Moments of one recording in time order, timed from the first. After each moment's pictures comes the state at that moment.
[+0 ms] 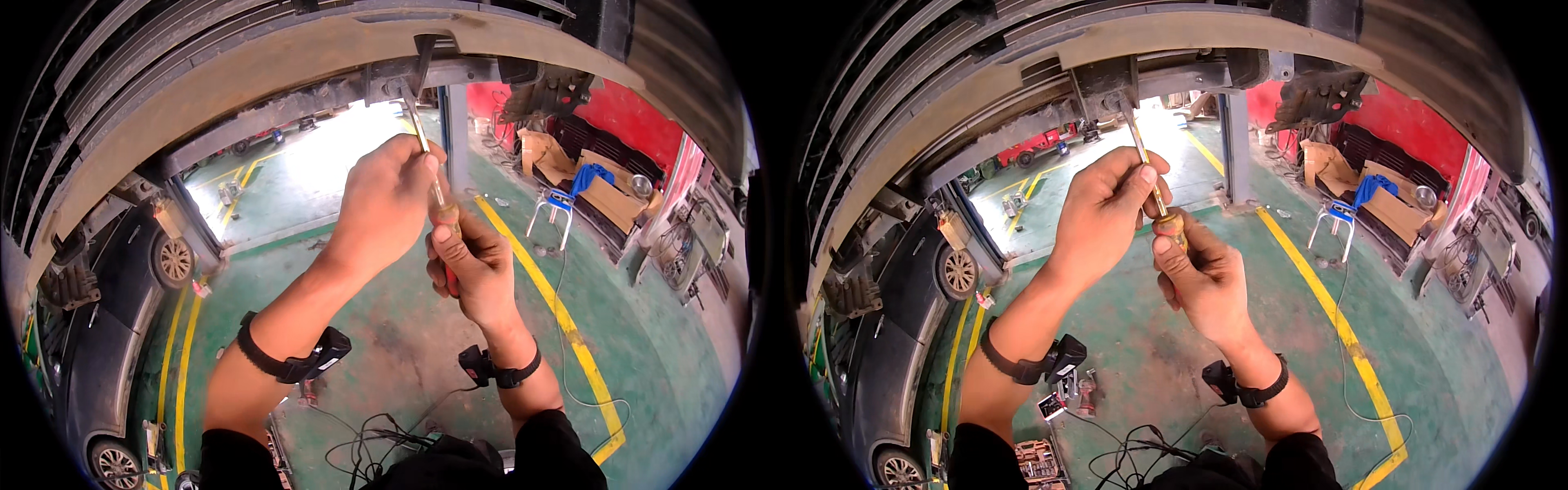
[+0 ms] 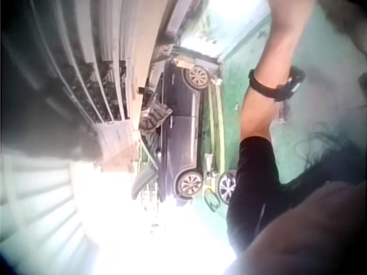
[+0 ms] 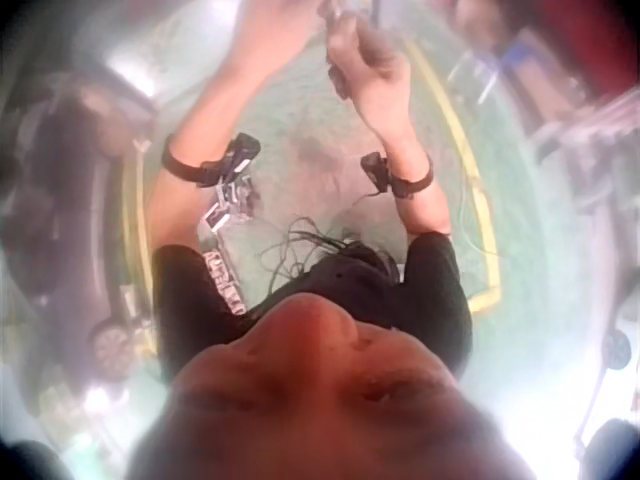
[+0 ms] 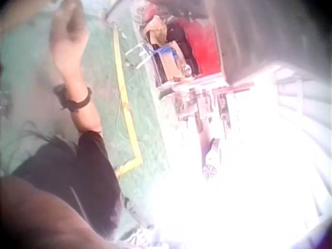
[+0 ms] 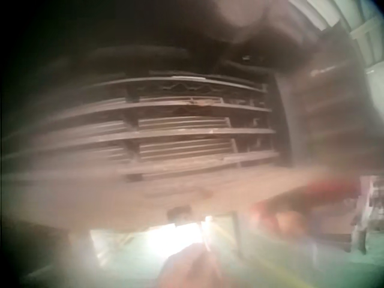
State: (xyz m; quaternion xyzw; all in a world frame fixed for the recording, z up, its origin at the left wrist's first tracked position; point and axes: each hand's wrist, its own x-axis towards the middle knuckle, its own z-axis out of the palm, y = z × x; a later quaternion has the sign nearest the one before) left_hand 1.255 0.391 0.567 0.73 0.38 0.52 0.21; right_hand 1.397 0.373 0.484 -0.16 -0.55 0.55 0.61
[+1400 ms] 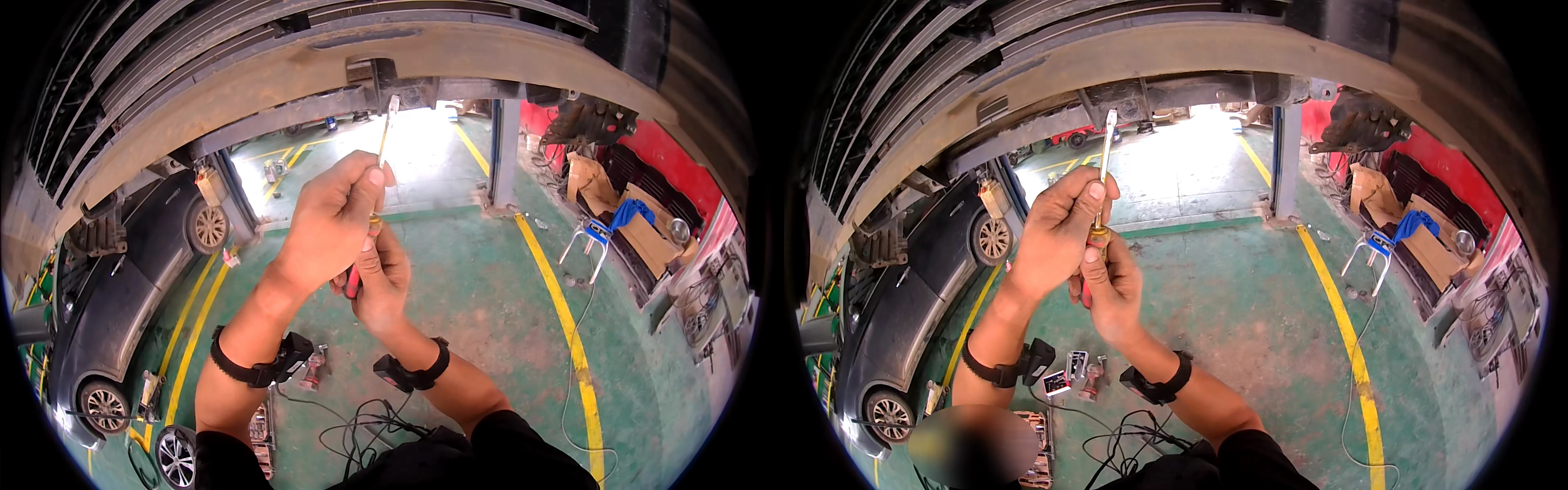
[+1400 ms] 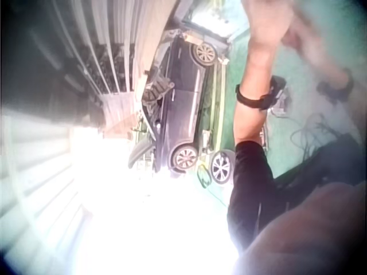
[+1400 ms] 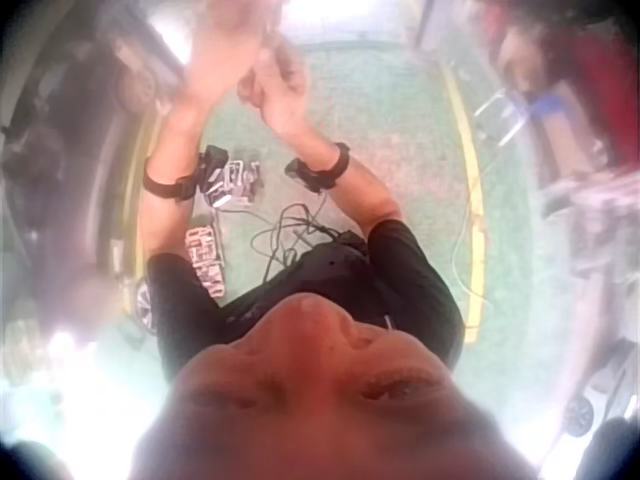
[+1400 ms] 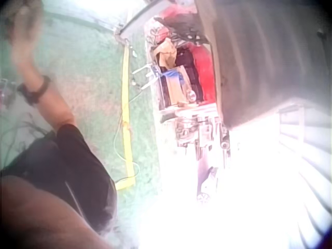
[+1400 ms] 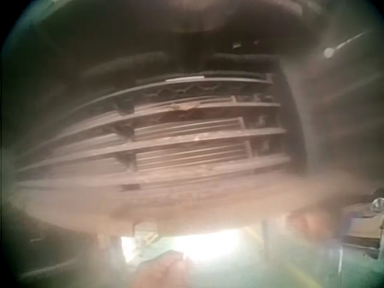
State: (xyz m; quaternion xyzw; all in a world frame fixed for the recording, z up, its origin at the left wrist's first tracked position) left_hand 1.222 0.359 0.573 0.70 0.47 0.53 0.10; right_hand 1.278 0.390 0.459 0.11 -0.45 0.64 0.61
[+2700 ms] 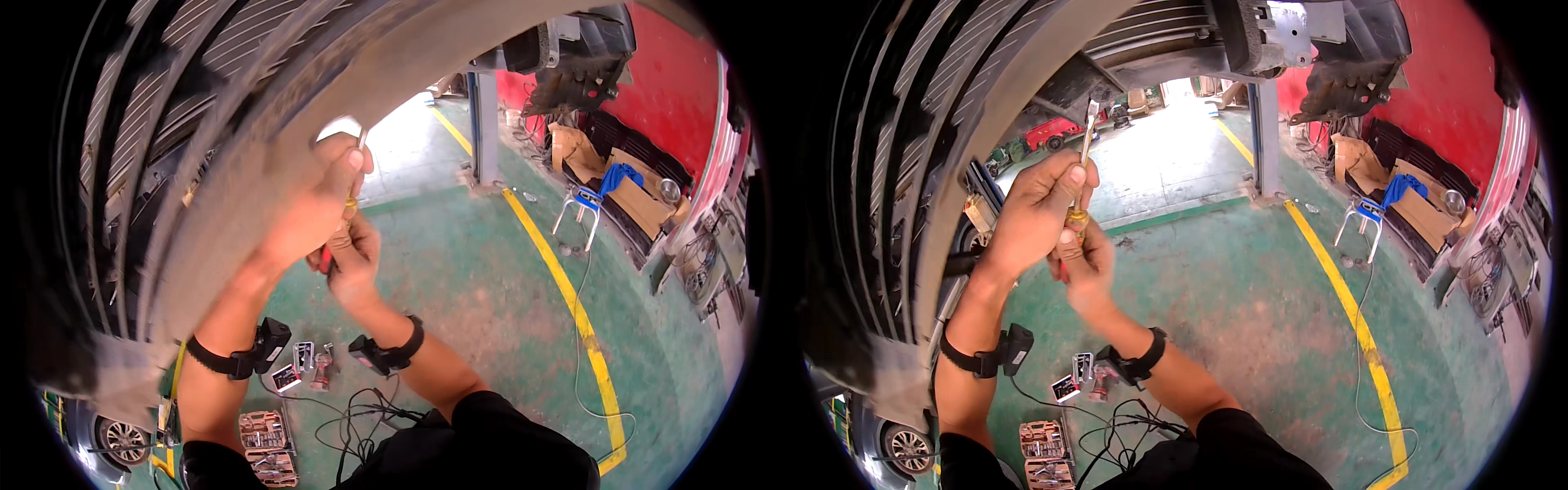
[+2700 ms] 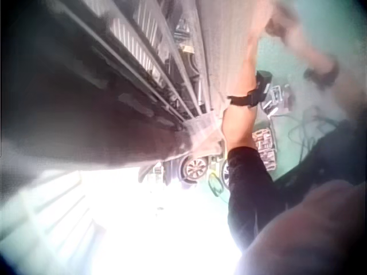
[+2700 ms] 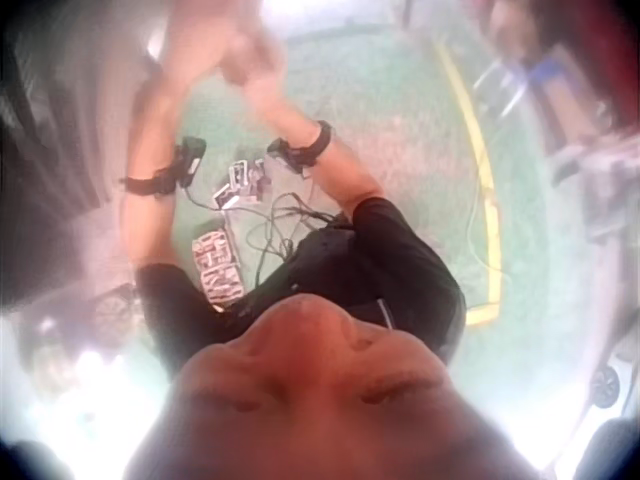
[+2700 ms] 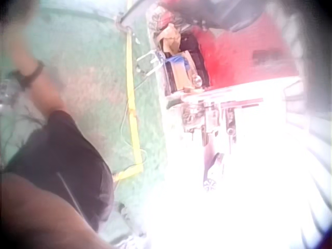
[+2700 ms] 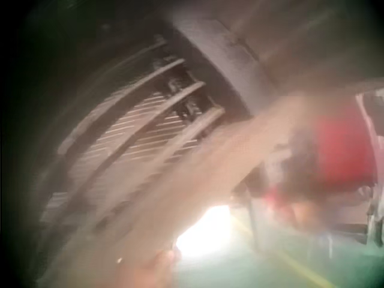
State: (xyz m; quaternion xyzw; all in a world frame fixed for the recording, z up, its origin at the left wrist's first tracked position) left_hand 1.204 0.371 0.583 0.73 0.50 0.45 0.10; right_hand 1.238 0.400 0.461 0.13 -0.40 0.62 0.66
